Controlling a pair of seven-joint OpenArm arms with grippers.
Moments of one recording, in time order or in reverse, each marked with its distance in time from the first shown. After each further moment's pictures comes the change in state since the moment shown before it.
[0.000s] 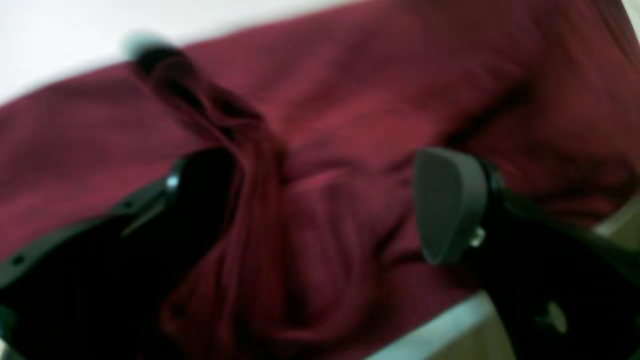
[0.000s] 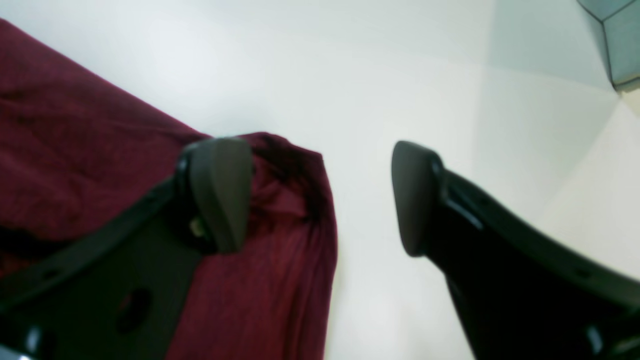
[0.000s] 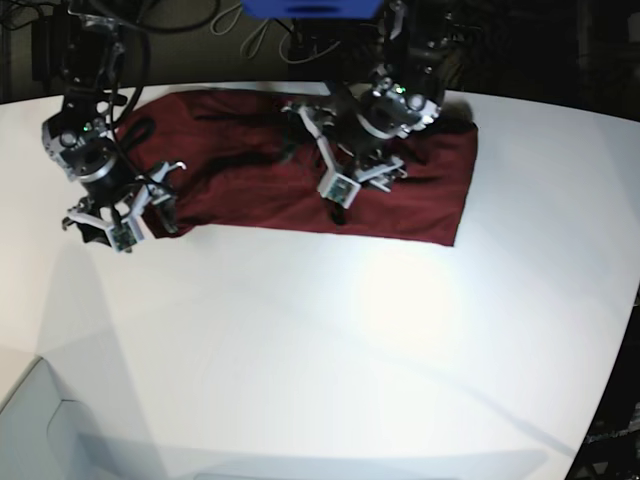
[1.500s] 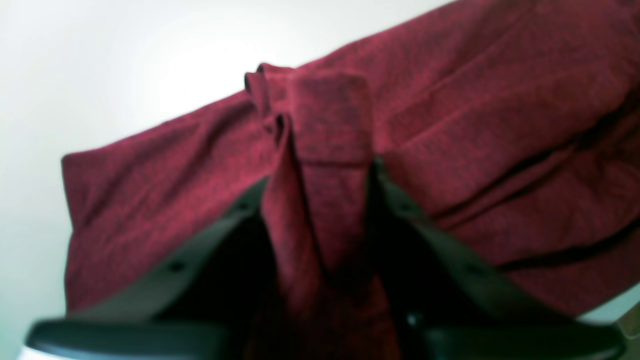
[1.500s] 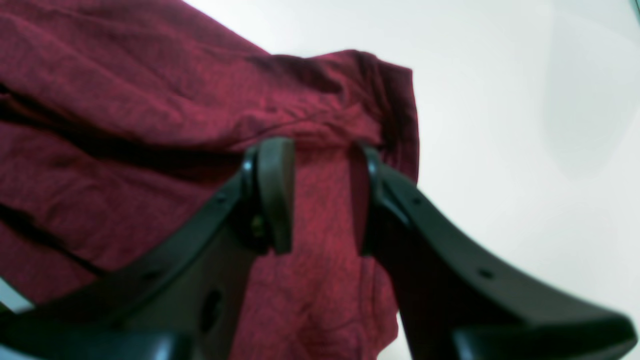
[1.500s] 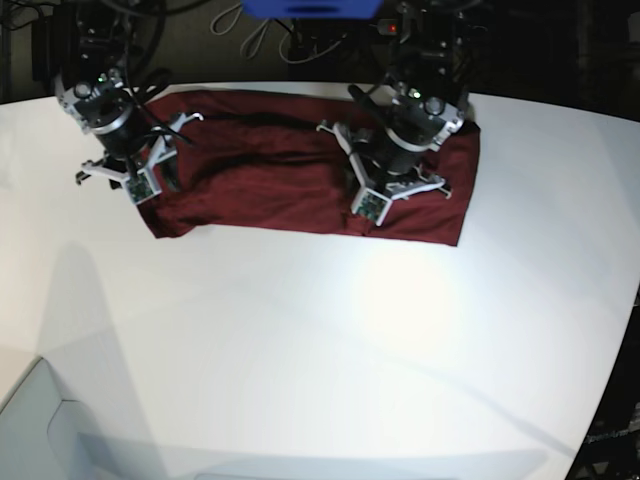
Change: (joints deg) left arm -0.3 0.4 -6.0 6.9 12.2 -0.2 -0.1; right arm -10.8 -3.7 -0.6 6.8 0.1 0.0 0.1
